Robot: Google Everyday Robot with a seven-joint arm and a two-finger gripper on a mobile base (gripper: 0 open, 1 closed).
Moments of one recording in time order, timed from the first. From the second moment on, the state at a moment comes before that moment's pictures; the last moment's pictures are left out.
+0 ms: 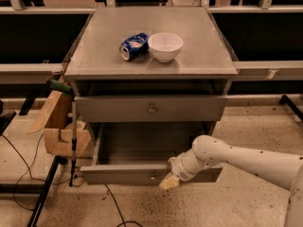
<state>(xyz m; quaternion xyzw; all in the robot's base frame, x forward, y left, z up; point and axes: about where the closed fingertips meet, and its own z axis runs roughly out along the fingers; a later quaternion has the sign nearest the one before) 0.513 -0.065 0.431 -0.55 0.78 0.23 0.17</state>
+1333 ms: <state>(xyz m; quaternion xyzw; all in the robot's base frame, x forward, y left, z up) 0.514 -0.065 0.436 -0.55 0.78 0.24 0.16</state>
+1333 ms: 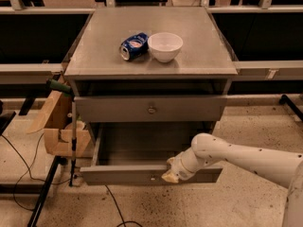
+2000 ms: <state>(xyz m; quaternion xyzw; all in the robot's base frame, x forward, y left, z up) 0.520 -0.065 0.440 -0.55 0.78 0.24 0.16</state>
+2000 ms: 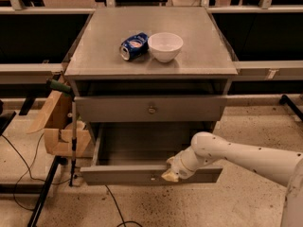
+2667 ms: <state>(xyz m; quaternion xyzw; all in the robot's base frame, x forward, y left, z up) 0.522 -0.066 0.441 -0.55 0.79 0.24 0.16</state>
